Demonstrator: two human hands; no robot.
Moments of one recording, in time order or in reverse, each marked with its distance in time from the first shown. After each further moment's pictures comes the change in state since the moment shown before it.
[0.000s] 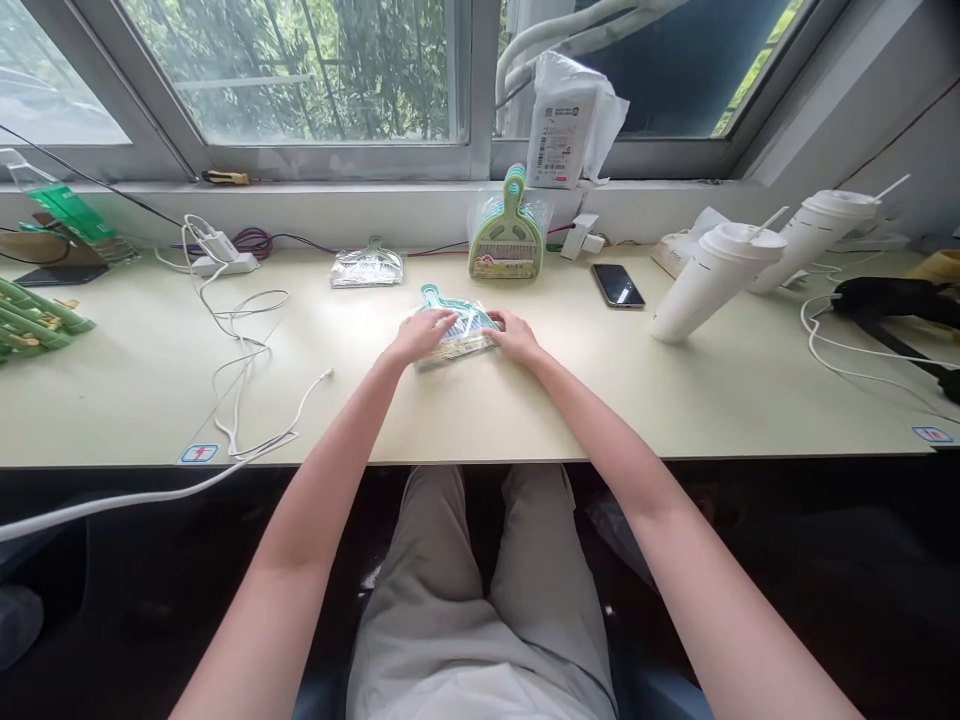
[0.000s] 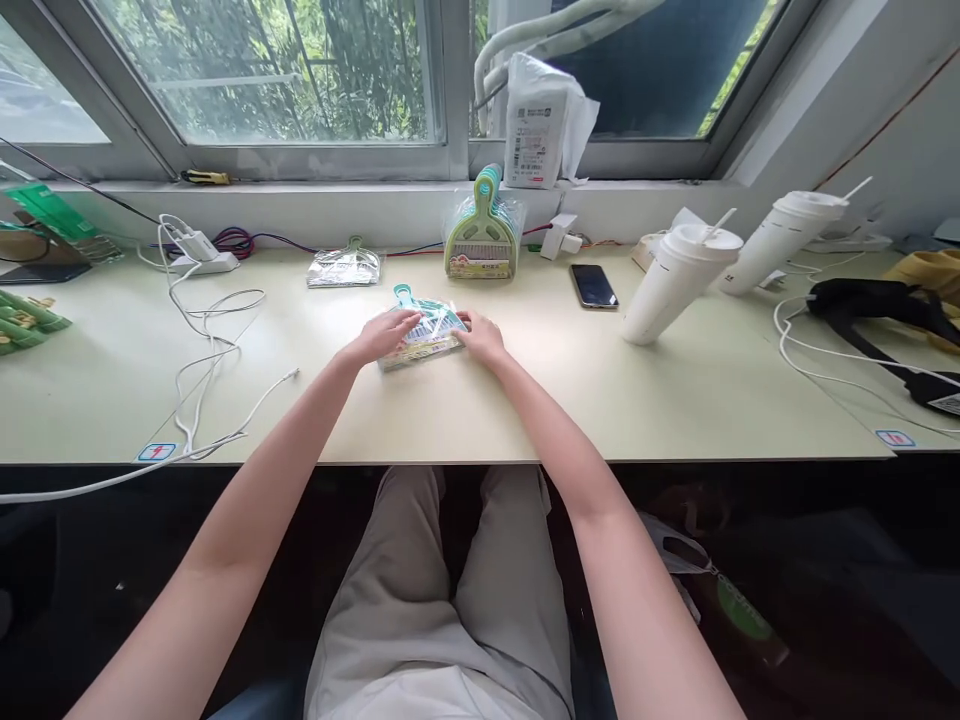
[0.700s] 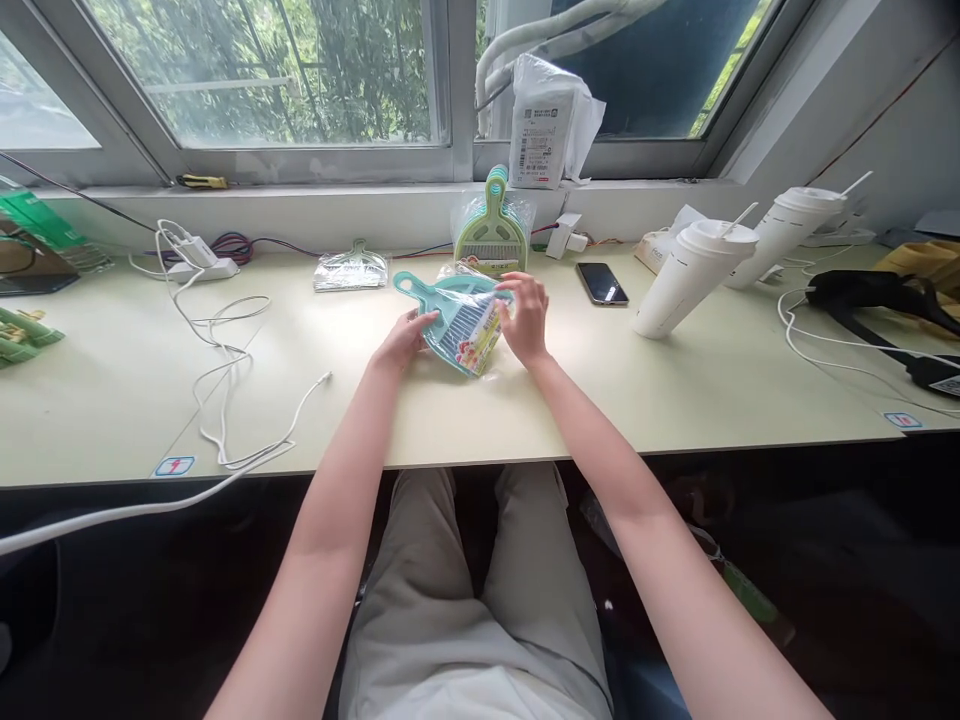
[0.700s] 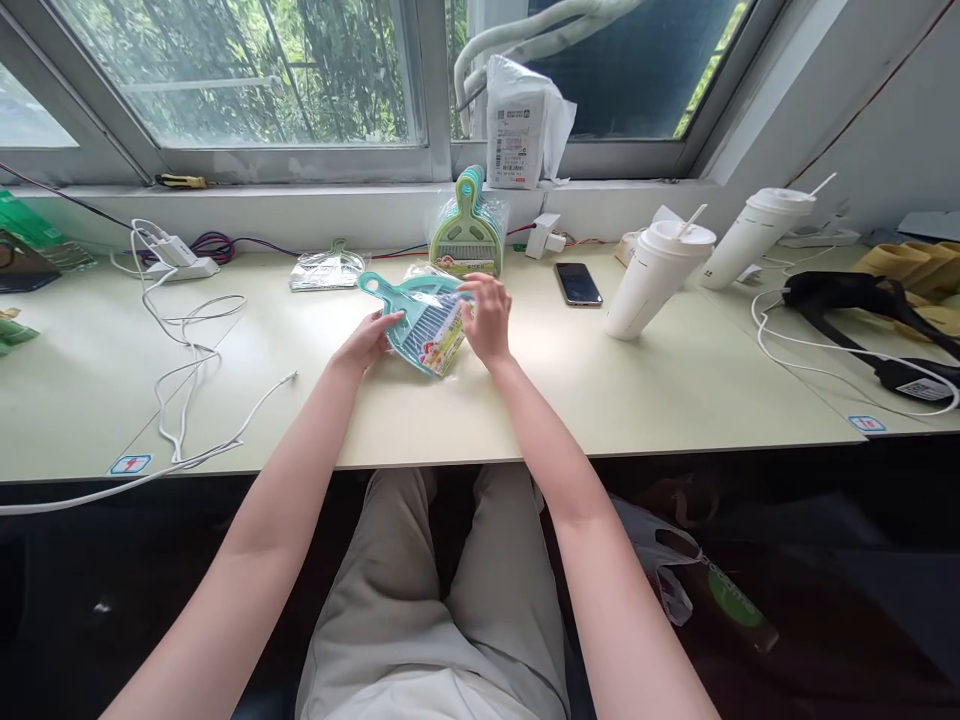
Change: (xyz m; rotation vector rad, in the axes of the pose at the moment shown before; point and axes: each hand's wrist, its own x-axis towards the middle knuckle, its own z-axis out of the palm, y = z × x) left_hand 0.006 -0.009 0.021 -1.084 -0.153 -0.209; right_hand -0.017 -0.026 -0.034 -0.161 0.370 -0.367
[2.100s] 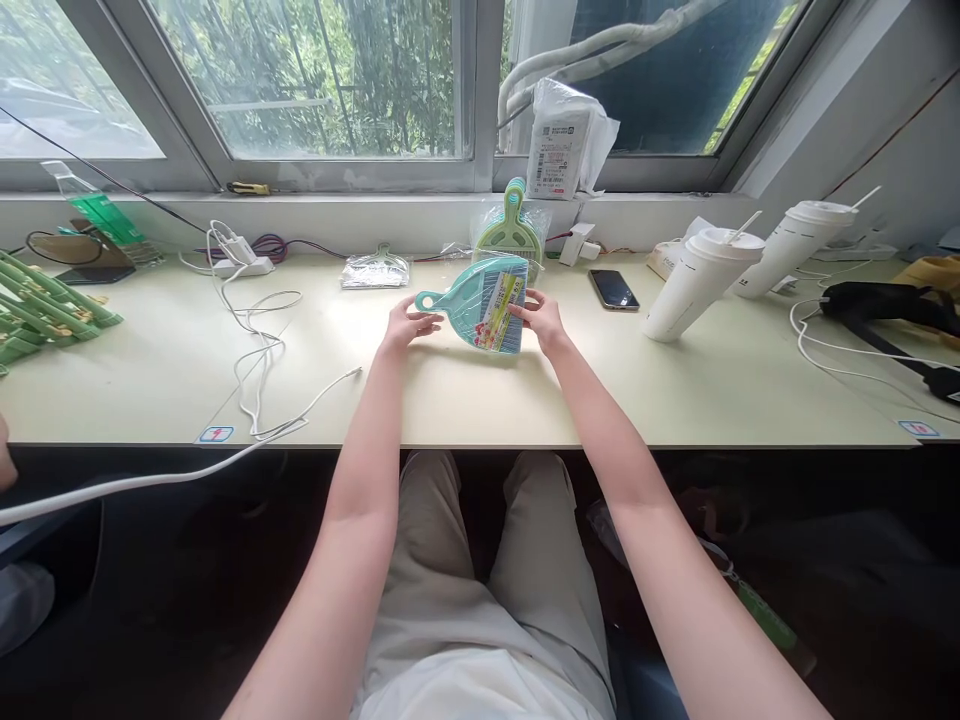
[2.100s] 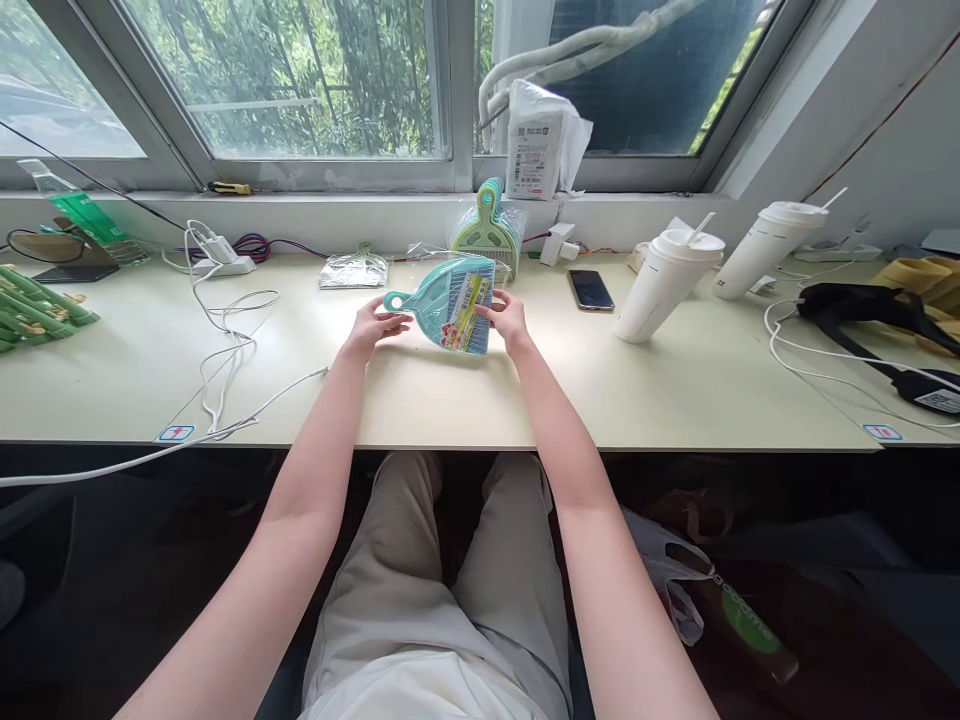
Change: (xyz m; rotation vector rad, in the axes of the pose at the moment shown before) left_hand -0.008 0.004 -0.034 0.195 0.167 0.142; right_hand 0.010 0.011 -0.010 0.721 -0.193 0.640
